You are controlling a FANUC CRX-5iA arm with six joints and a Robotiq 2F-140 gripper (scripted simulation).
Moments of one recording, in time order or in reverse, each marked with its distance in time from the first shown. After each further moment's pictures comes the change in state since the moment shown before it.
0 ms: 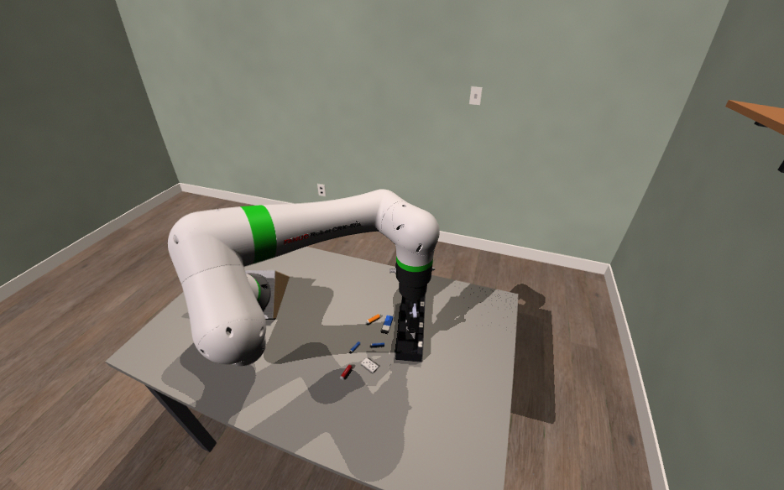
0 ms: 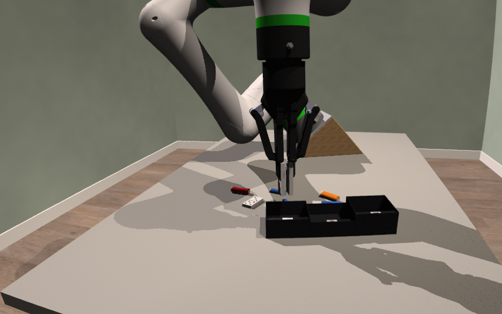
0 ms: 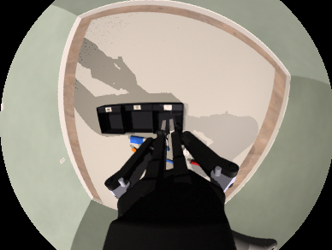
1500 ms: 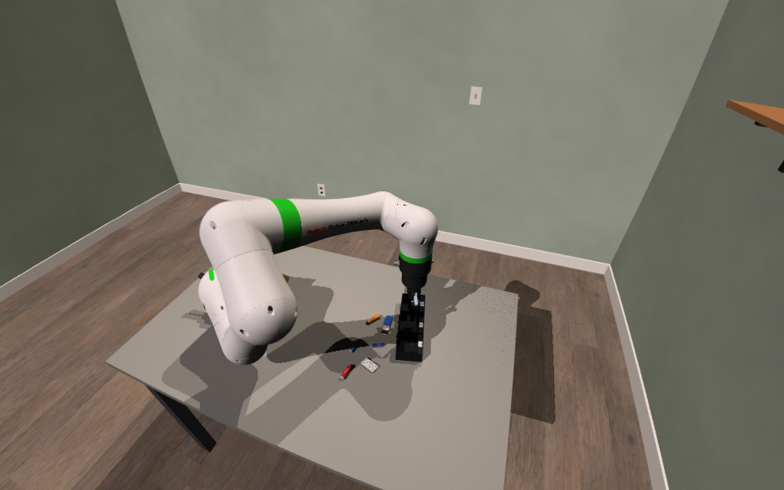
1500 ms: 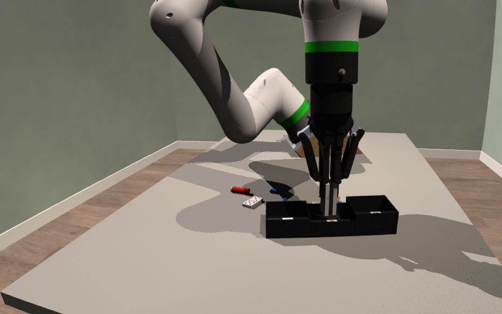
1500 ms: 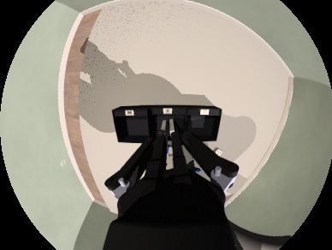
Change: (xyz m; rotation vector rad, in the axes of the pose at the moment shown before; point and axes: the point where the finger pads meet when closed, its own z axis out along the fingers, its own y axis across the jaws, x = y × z) arm 0.016 -0.082 0.043 0.000 -0.001 0.000
